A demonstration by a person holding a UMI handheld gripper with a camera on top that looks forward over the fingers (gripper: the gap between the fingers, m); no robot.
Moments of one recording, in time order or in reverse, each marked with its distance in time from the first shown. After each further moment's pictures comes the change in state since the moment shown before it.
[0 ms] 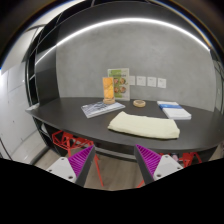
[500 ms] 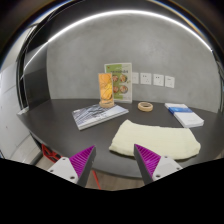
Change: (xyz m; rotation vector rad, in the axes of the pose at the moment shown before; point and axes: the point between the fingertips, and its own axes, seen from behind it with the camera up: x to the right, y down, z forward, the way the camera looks) arm -0.009 -0.046 0.163 -0.017 0.047 0.017
